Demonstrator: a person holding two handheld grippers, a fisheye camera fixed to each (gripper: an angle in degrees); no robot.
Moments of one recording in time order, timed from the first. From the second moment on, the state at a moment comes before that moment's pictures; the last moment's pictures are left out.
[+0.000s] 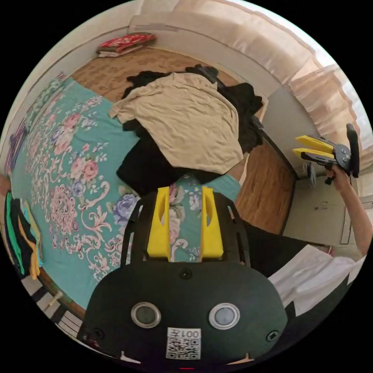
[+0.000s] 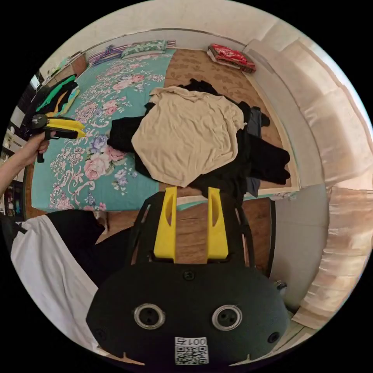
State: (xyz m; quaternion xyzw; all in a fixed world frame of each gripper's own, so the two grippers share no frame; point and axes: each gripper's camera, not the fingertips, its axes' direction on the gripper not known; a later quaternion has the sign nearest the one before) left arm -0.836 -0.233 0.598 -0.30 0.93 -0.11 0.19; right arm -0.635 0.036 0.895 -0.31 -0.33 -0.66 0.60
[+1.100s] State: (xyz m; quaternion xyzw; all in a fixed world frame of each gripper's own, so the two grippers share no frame) left arm -0.977 -0.498 0.530 -0.09 0.98 -0.15 0.14; right arm -0.562 0.022 1.145 -0.36 -0.45 -0.54 0.61
